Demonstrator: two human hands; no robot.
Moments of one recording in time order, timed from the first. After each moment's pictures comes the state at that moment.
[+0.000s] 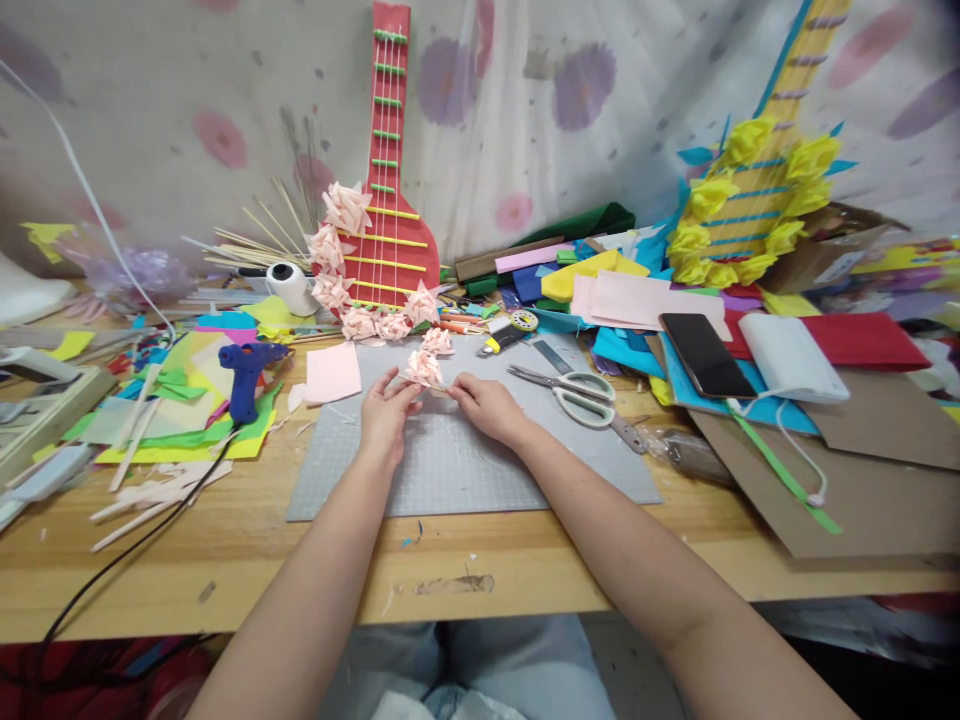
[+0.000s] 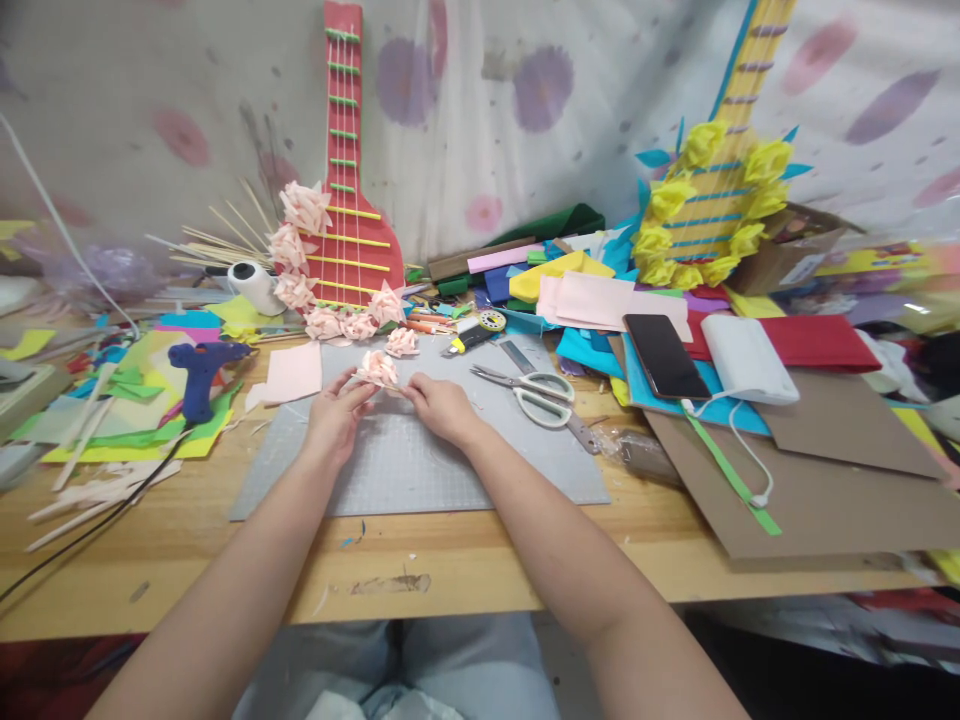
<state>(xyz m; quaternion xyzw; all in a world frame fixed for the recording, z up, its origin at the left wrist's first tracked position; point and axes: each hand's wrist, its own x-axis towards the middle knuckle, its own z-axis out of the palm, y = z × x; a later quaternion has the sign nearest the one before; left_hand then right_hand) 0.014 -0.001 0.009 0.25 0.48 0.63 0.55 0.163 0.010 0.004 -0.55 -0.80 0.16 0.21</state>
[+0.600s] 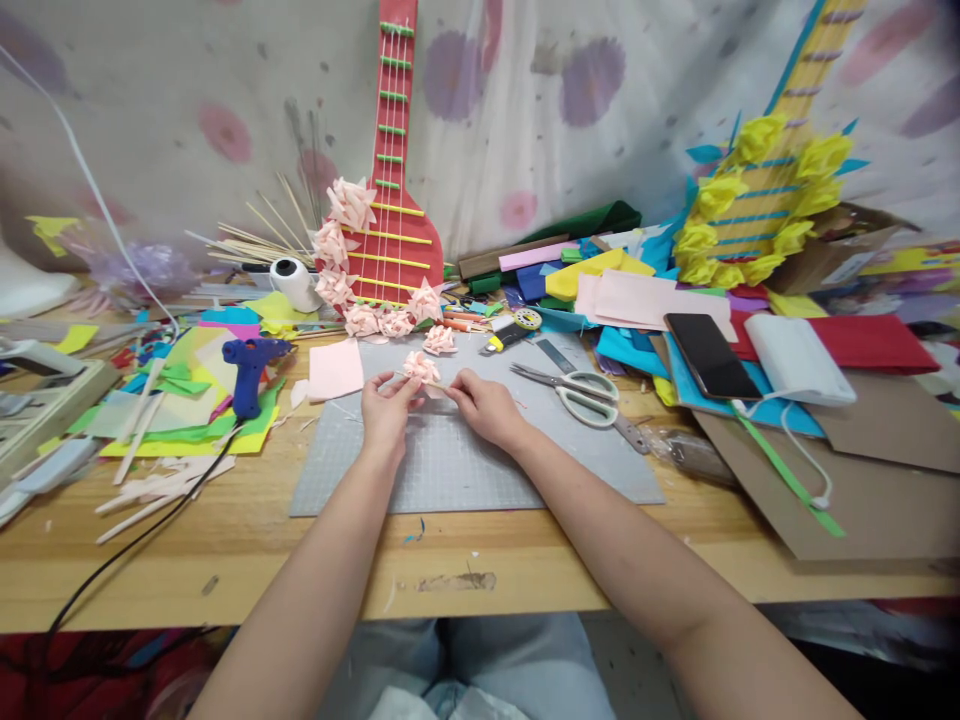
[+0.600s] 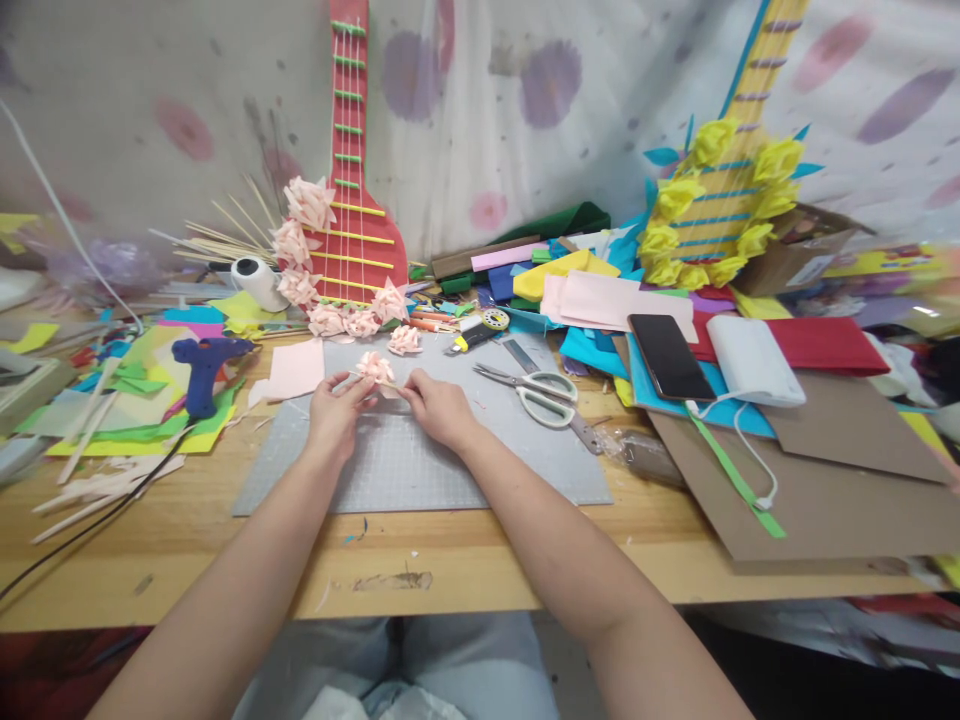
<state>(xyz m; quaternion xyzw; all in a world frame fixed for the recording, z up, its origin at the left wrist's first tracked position) 0.016 0.000 0.009 0.24 0.50 0.66 0.51 0.156 0.003 0.002 -0.53 -0.79 0.15 0.25</state>
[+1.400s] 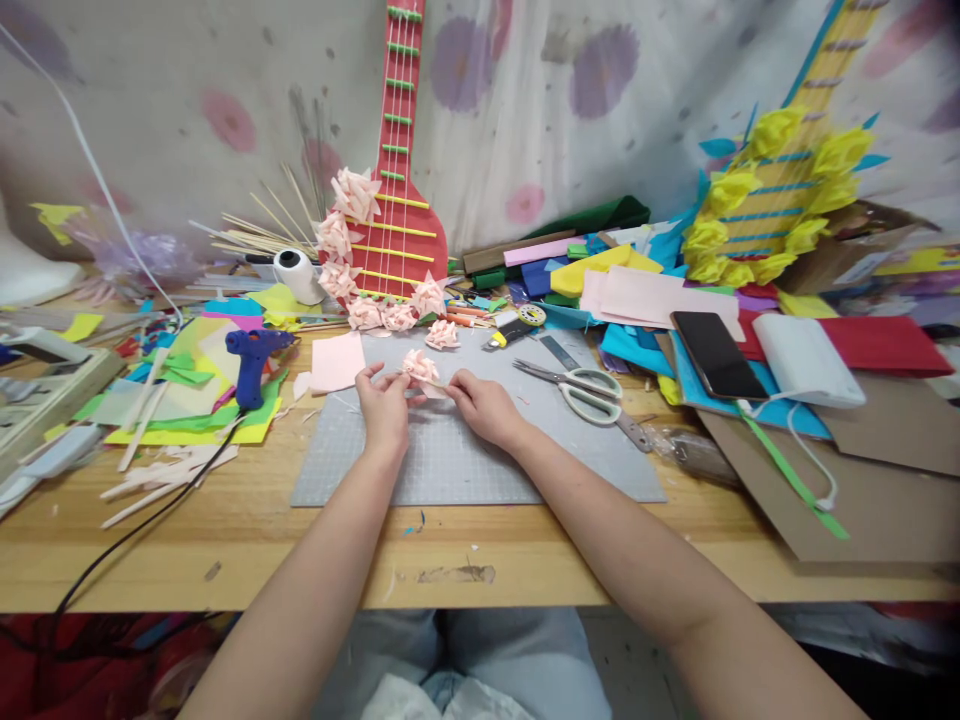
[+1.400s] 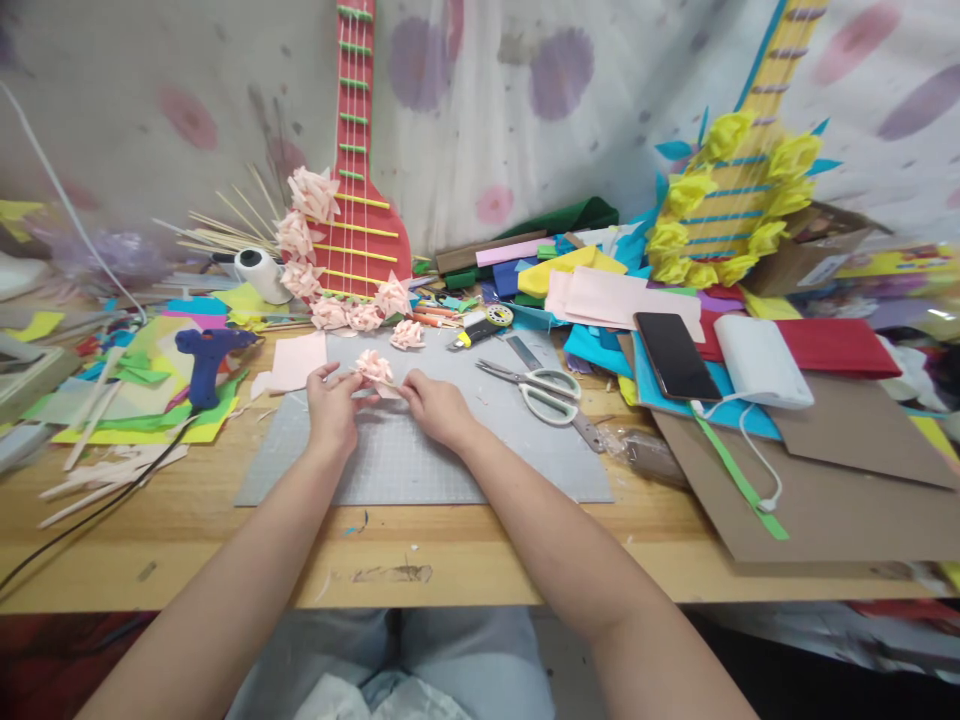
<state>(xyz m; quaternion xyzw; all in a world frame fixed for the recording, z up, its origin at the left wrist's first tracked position) 0.015 -0.002 0.009 0.25 0.51 0.69 0.45 0.151 -0.002 0.001 -0.52 -0.80 0.17 0.24</state>
